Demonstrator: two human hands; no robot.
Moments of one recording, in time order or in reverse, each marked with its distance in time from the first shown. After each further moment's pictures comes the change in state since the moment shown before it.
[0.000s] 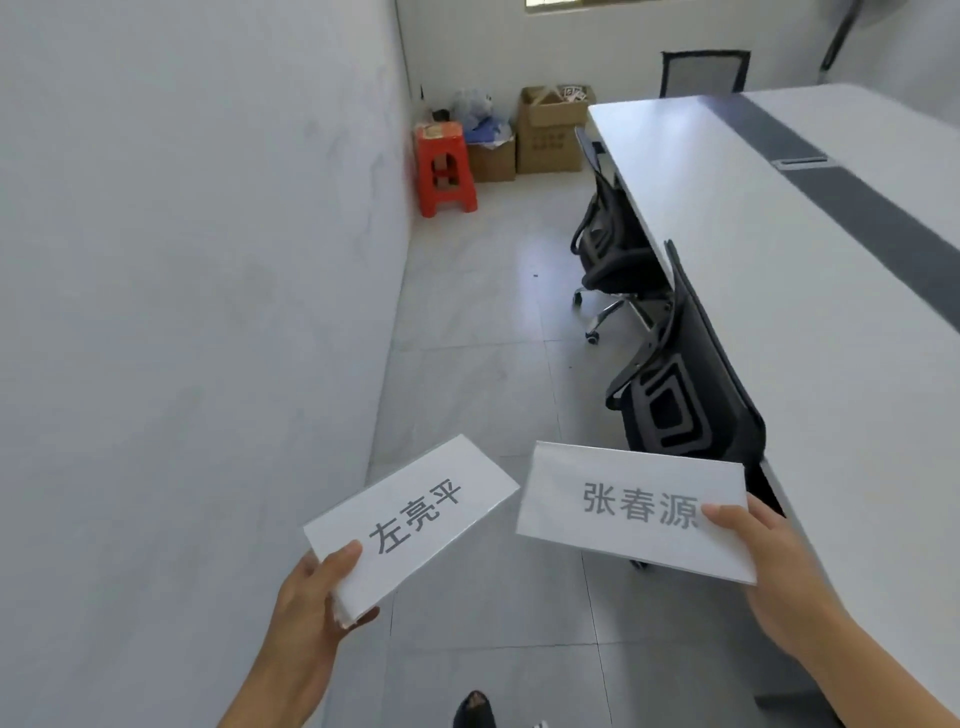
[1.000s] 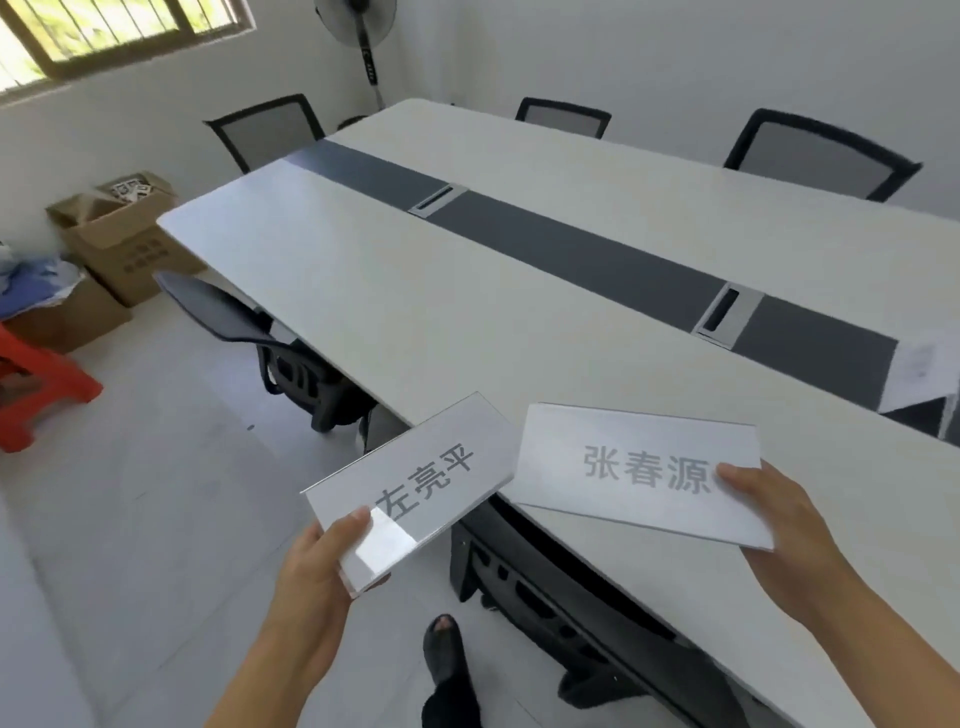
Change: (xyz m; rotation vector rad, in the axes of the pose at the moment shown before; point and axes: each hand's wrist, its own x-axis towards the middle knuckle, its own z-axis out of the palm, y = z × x) left_hand 0.436 0.195 0.506 0.397 -0.821 -0.067; right_hand 0.326 -0.146 -0.153 0.366 0.770 -0.076
